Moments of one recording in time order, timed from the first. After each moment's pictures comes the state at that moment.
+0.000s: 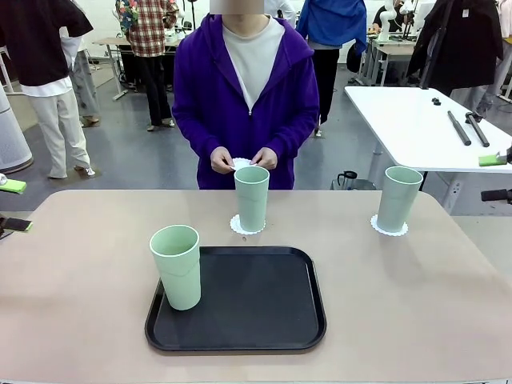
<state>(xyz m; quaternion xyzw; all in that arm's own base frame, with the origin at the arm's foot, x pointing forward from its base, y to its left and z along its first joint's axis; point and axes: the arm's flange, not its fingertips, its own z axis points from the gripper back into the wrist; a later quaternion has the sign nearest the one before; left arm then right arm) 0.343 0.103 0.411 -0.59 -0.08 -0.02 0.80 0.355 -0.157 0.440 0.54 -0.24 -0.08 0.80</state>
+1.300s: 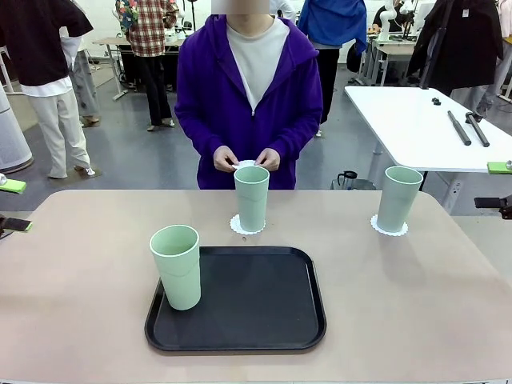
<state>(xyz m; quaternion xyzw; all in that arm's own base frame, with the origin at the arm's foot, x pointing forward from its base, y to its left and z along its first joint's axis) 0.343 0.103 0.411 -0.59 -0.08 -0.02 0.80 0.363 -0.171 0.408 0.61 -0.20 -0.02 0.76</state>
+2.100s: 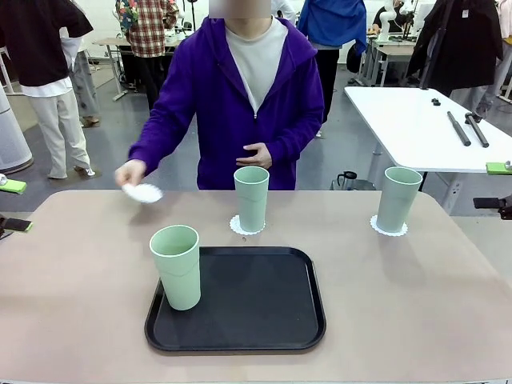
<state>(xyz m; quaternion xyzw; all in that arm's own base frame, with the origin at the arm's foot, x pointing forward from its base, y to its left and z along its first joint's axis) 0.343 0.103 0.411 -0.59 -0.08 -0.02 0.80 0.363 -0.170 0.408 0.61 -0.20 -0.02 0.76</state>
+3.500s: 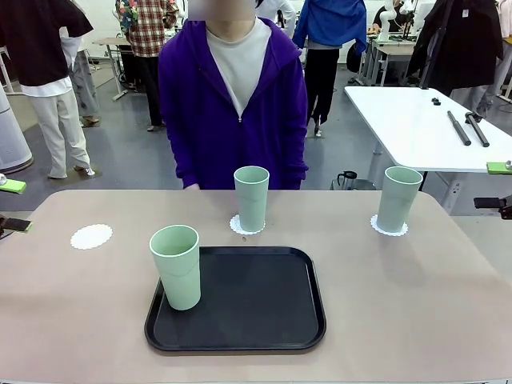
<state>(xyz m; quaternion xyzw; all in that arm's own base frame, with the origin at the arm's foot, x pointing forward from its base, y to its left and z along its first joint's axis) 0.343 0.103 0.411 -0.59 -0.08 -0.02 0.80 0.363 -0.170 0.408 0.61 -0.20 -0.02 0.76</state>
